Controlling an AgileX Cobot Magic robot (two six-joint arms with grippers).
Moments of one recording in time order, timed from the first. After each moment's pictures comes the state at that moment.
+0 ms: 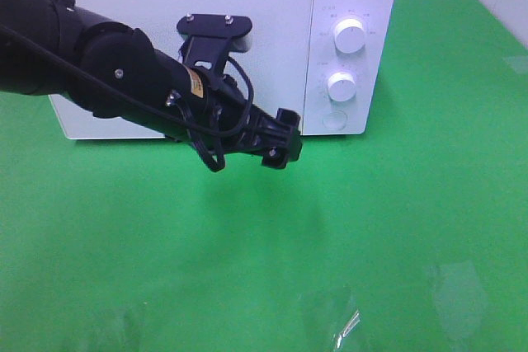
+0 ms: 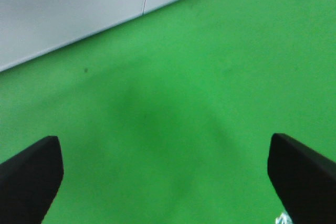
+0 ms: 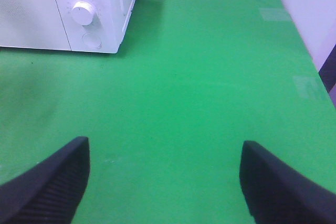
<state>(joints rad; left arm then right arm) -0.78 1.82 -1.08 -0.08 0.24 -0.18 0.08 0.00 -0.49 -0.06 0.97 0.09</state>
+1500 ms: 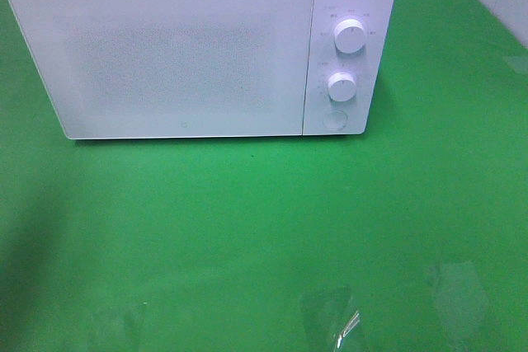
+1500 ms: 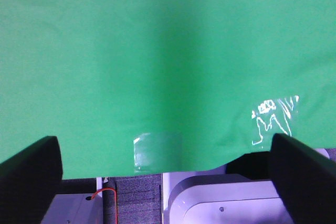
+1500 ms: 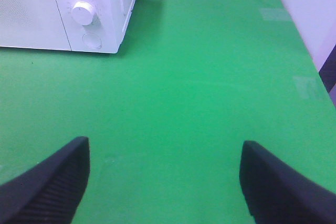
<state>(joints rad) -0.05 1.18 -0.91 -0.08 1.15 0.01 0.08 0.00 -0.49 -0.06 0.97 0.09</state>
